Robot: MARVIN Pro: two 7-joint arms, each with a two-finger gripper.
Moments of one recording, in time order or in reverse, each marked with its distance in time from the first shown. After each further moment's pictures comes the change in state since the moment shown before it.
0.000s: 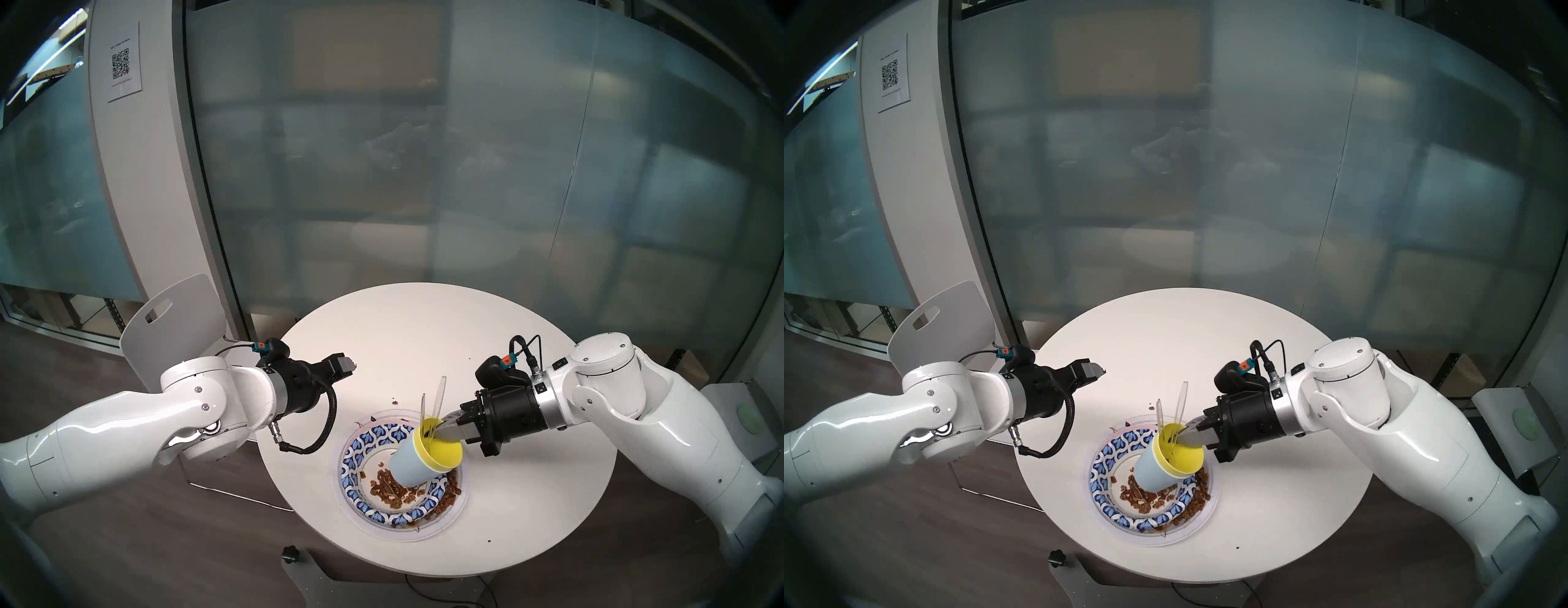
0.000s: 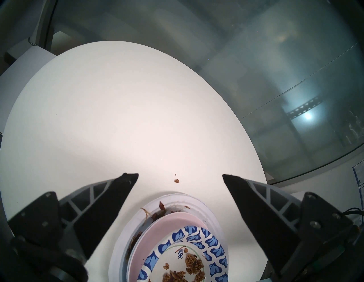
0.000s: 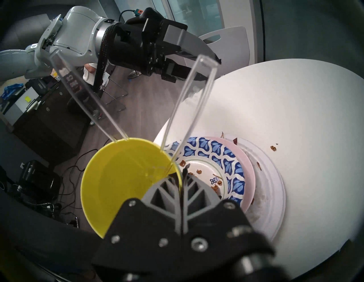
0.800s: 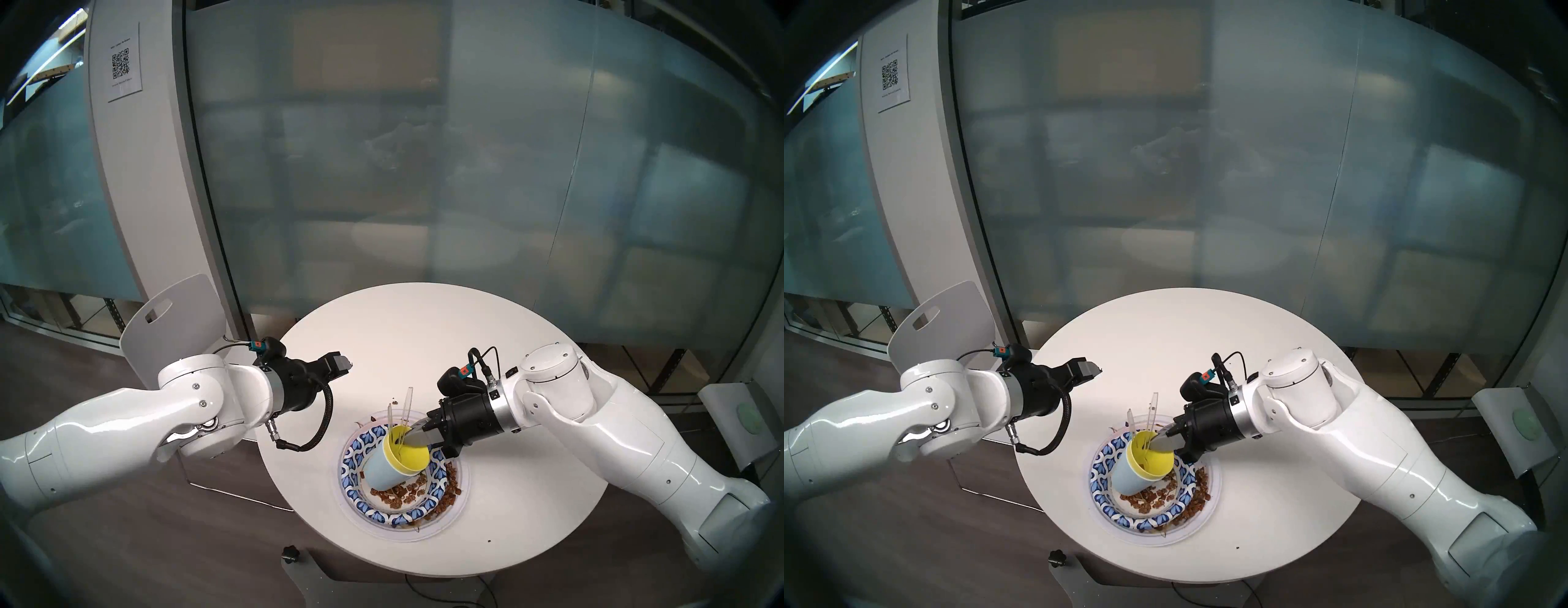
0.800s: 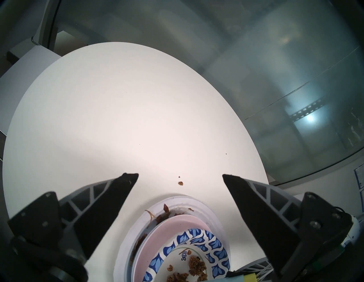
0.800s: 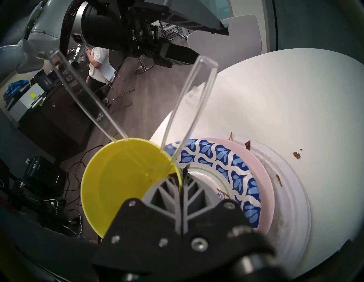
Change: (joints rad) left arm -0.007 0.007 0.002 0.010 -0.016 0.000 -0.003; right arm 0.127 -0.157 -0.174 0.183 -0.116 -0.029 0.051
